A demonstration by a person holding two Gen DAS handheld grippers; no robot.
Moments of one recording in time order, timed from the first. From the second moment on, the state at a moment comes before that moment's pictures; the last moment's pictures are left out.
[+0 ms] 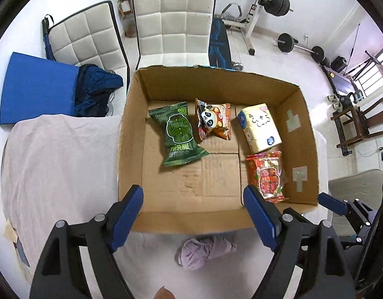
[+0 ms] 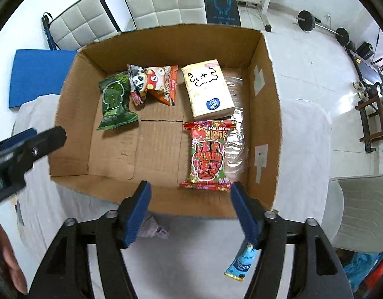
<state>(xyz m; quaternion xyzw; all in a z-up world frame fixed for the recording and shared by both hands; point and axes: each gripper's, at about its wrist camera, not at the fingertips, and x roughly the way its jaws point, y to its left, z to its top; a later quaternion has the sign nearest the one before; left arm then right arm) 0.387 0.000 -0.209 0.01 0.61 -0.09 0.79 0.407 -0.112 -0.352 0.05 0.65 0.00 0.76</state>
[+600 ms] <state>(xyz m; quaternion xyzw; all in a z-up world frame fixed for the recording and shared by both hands) 0.315 0.003 -0.153 0.02 0.53 -0.06 0.84 0.342 -0.115 -0.285 0.05 0.58 -0.03 0.81</state>
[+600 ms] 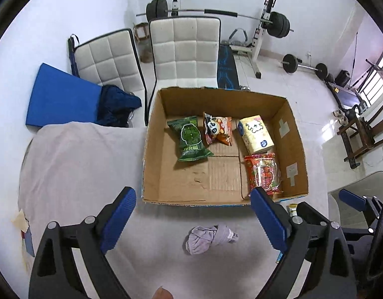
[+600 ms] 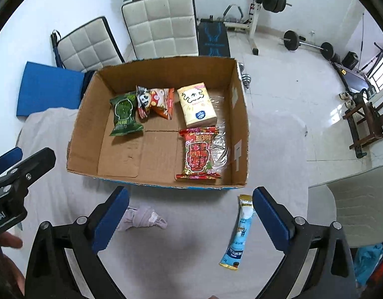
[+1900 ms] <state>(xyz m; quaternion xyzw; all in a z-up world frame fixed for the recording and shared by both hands) 0.269 -0.084 -0.413 0.18 0.72 -0.16 0.65 0.254 -0.195 -0.511 0.14 0.74 -0.11 0.65</state>
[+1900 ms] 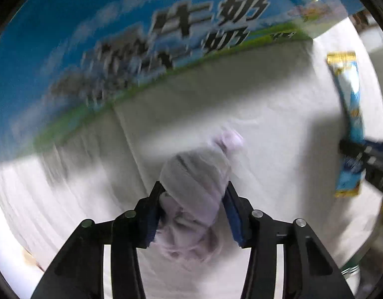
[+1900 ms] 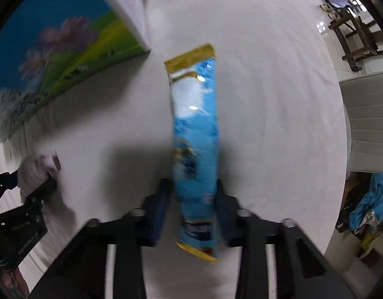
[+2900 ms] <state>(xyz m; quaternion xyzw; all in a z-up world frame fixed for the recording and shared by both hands) 0.183 -0.033 -0.445 0.03 0.71 -0.03 0.71 0.203 -0.093 -0.521 0.06 0.78 -0.02 0.62</state>
